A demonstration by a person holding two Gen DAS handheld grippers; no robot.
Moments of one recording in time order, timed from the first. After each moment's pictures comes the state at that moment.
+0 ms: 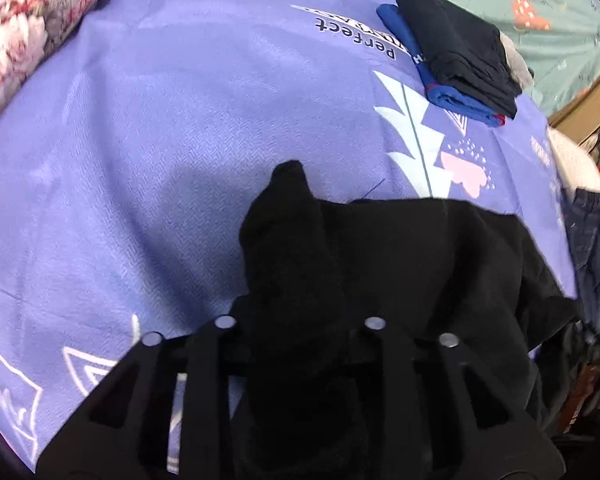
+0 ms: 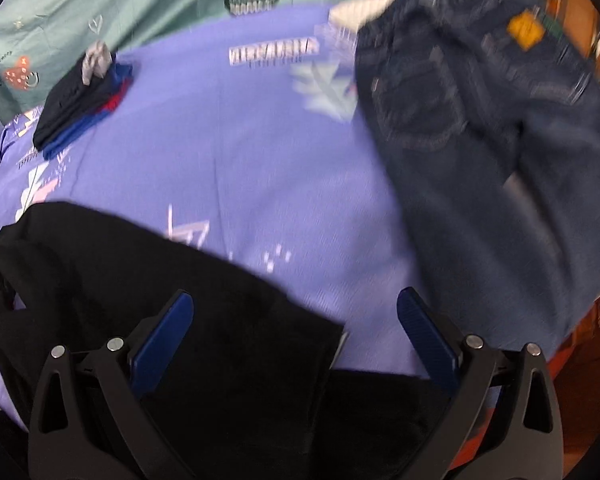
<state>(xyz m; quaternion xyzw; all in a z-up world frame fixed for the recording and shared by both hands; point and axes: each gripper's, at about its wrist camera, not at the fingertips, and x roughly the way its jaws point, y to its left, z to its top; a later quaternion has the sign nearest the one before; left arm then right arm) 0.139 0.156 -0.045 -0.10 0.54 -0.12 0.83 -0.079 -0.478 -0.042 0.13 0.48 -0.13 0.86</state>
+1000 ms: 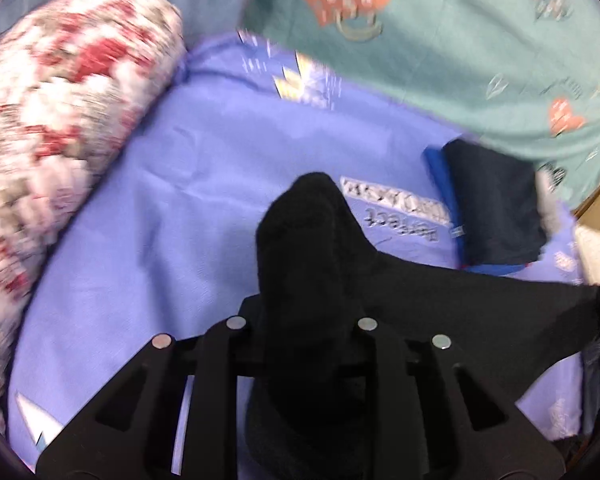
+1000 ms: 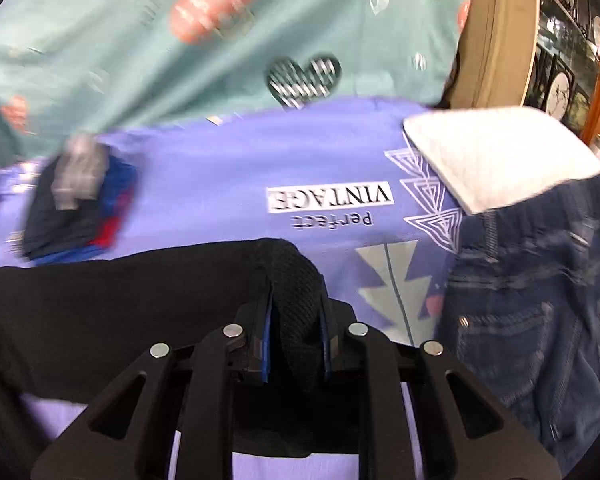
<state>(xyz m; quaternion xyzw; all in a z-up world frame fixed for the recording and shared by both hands) 0.257 0.166 0.030 -0.09 0.44 -0.01 0.89 0.179 -0.504 0.027 0.06 0.41 -0.11 0.90</state>
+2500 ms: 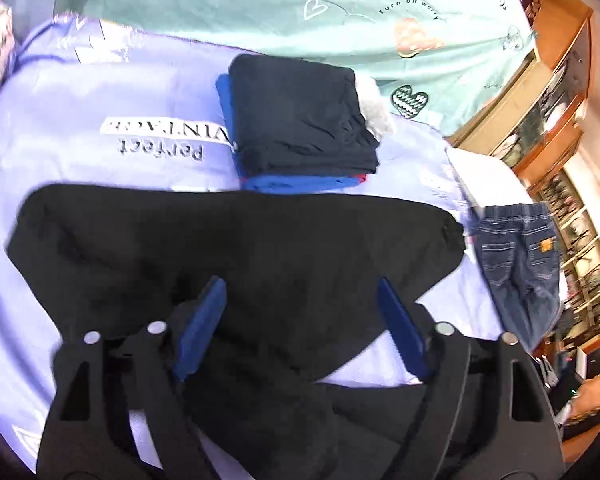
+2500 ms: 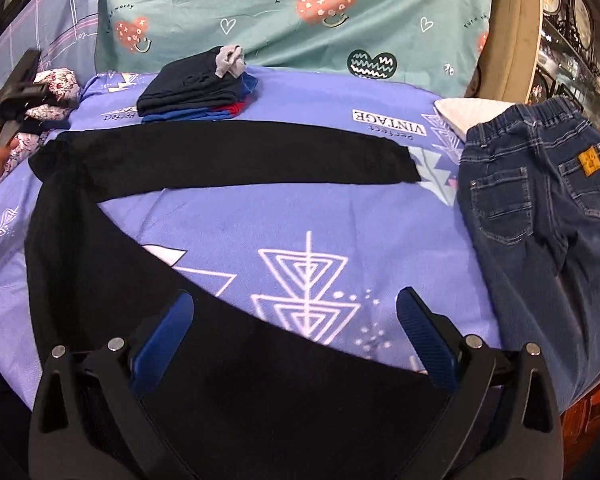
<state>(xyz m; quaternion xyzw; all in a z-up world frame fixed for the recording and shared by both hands) 0.187 0.037 0.054 -0.10 0.46 -0.25 0.84 -0.101 -0.360 -0.017 -0.01 0.37 -0.02 0.93</state>
